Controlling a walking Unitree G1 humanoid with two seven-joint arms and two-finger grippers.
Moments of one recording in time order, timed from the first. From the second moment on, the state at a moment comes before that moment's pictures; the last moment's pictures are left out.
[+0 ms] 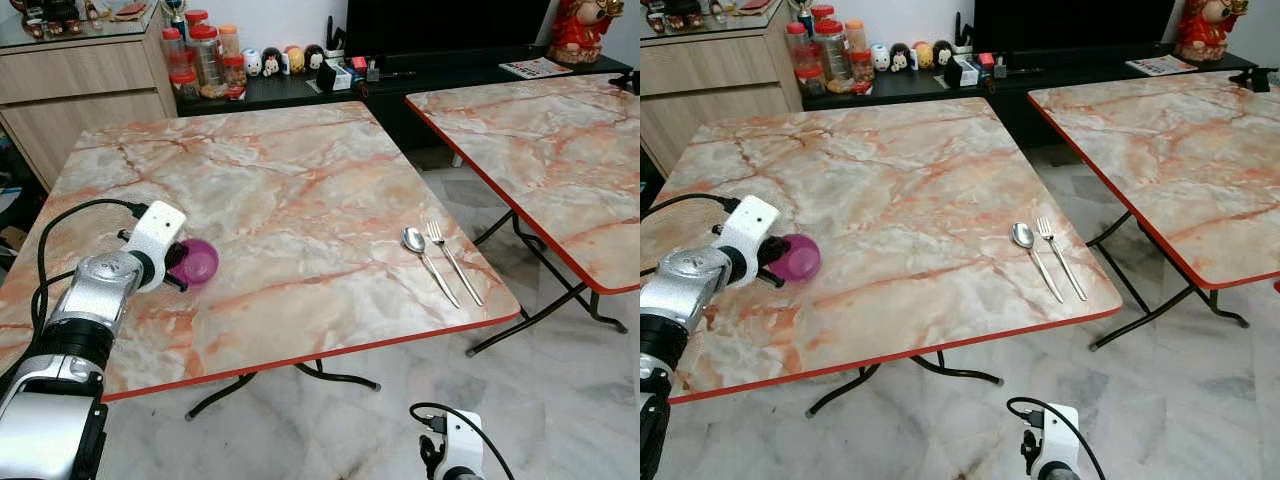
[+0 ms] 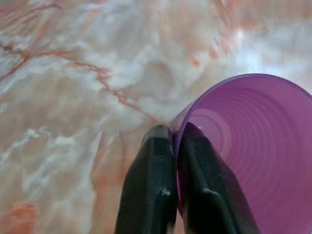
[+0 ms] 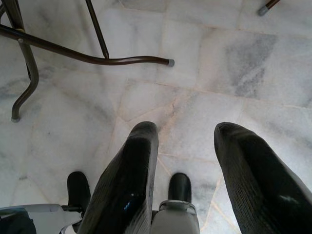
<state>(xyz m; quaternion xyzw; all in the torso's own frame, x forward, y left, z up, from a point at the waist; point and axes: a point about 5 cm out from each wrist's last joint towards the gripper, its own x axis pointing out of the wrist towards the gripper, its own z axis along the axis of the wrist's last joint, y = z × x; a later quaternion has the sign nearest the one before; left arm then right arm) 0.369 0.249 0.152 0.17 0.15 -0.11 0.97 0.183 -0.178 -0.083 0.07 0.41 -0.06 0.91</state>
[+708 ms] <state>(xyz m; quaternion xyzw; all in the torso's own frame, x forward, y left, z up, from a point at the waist) 0.307 0.285 0.086 -0.09 -0.03 0.22 0.97 0.186 -0.184 -0.080 0.07 0.39 -0.07 0.91</state>
